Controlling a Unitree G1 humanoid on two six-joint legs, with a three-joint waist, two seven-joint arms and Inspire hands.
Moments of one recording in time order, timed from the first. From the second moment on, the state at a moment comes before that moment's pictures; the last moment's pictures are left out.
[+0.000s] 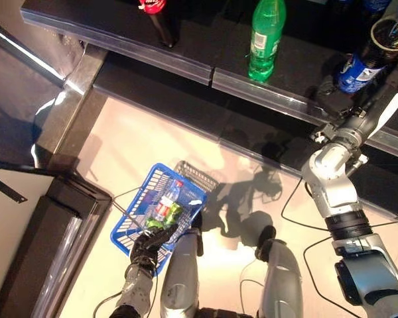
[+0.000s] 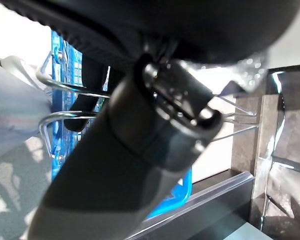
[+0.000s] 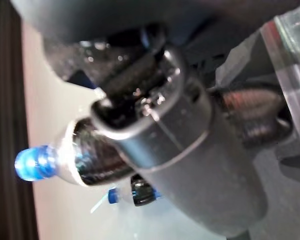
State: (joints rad) left arm -0.09 0.17 -0.19 0.85 -0.97 -0.25 0.06; right arm -0.71 -0.49 0.14 0.31 0.37 -0.08 -0.94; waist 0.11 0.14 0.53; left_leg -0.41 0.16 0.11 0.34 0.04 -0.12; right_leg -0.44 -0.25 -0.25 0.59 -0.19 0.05
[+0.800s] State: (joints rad) left arm -0.11 0.20 -0.22 0.83 -0.97 -0.25 0.06; right arm -0.86 -0.53 0.12 0.46 0.53 -0.10 -0.98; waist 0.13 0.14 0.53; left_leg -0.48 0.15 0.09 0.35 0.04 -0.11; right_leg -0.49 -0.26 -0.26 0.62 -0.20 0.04
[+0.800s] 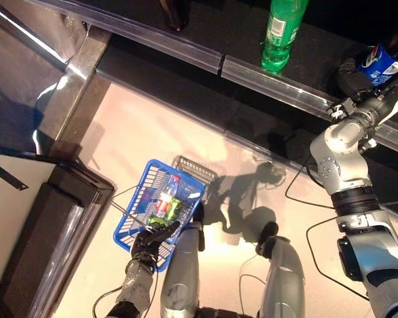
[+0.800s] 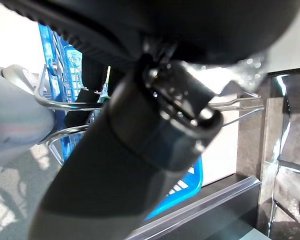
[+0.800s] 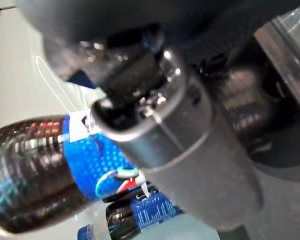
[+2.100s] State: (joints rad) left arm -0.02 0.16 -0.13 0.86 -0.97 -0.25 0.08; right arm -0.45 -0.54 0.15 -0.08 0.40 -0.05 -0.59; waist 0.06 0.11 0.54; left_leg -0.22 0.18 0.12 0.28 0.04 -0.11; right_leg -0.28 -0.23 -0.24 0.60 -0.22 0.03
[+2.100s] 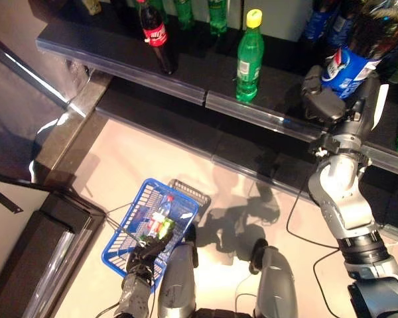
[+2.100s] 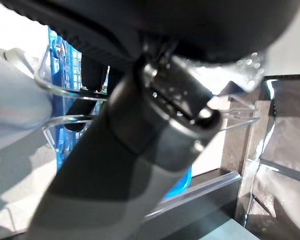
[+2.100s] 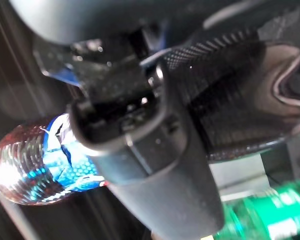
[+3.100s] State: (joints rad) left arm 0.17 0.32 -0.22 0.19 -0.85 -0.17 0.06; right arm -0.31 -0.51 0.56 -0.21 0.57 0.03 -0.12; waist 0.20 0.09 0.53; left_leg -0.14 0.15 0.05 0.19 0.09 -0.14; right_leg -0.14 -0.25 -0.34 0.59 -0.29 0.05
